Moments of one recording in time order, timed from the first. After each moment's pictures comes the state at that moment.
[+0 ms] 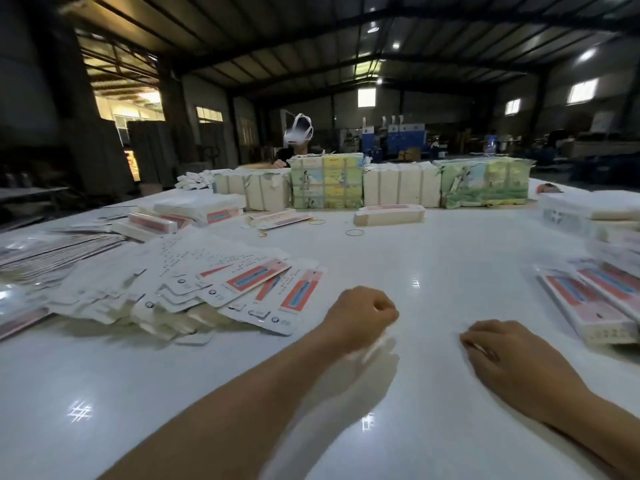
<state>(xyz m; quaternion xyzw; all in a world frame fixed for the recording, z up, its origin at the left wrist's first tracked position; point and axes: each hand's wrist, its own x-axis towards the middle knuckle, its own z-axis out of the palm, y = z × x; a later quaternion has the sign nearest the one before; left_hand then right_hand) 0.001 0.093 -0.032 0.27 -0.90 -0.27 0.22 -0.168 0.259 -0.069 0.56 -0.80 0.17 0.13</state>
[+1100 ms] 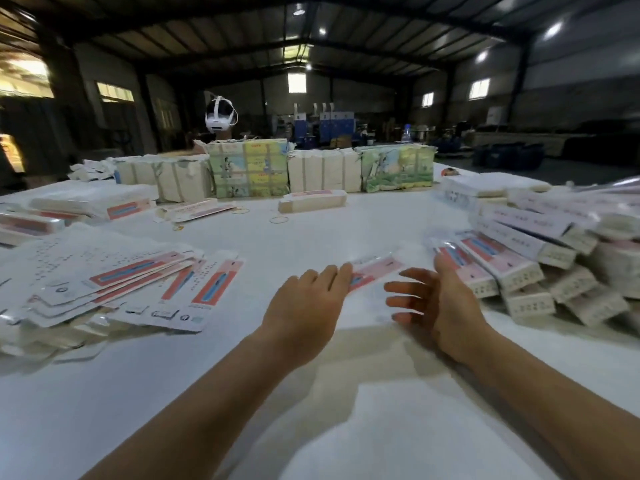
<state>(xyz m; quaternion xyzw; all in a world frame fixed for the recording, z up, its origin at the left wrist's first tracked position) -0.015 0.146 -0.033 0.15 -0.95 0.16 0.22 -0.168 0.269 -0.034 0.17 -0.55 0.75 -0.32</state>
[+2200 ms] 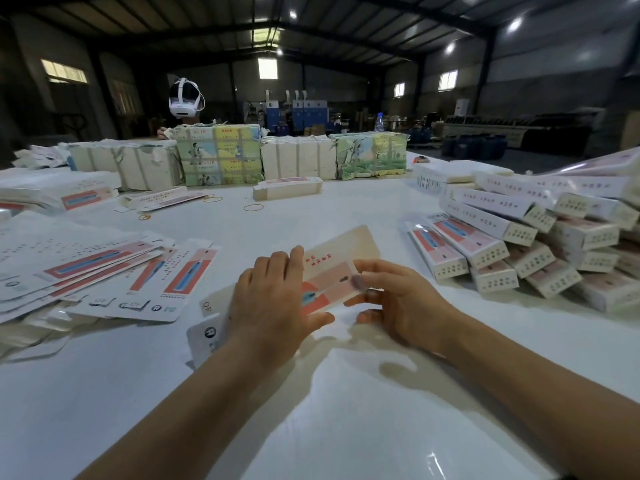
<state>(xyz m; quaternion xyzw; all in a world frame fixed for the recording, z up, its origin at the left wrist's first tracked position) -0.004 0.146 -0.055 0.25 -0.92 0.08 0.29 -0.147 0.280 -0.037 0.37 -0.52 0.65 -0.41</state>
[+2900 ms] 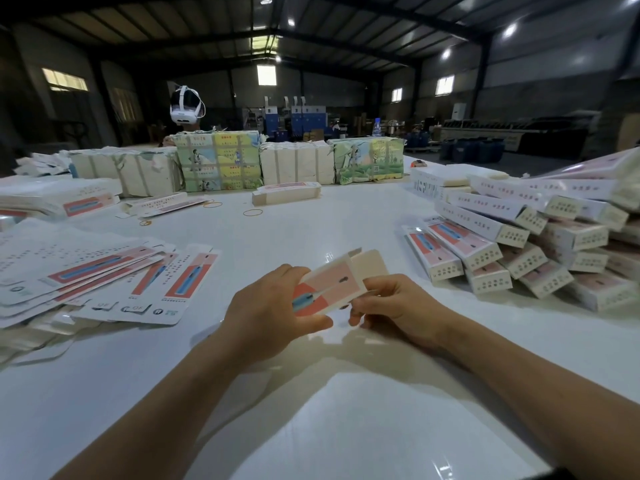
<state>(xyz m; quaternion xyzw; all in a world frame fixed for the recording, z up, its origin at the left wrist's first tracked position) 0.009 0.139 -0.041 0.17 -0.94 -0.18 0.23 -0.152 0.287 -0.043 0.49 -0.61 0.54 -0.31</state>
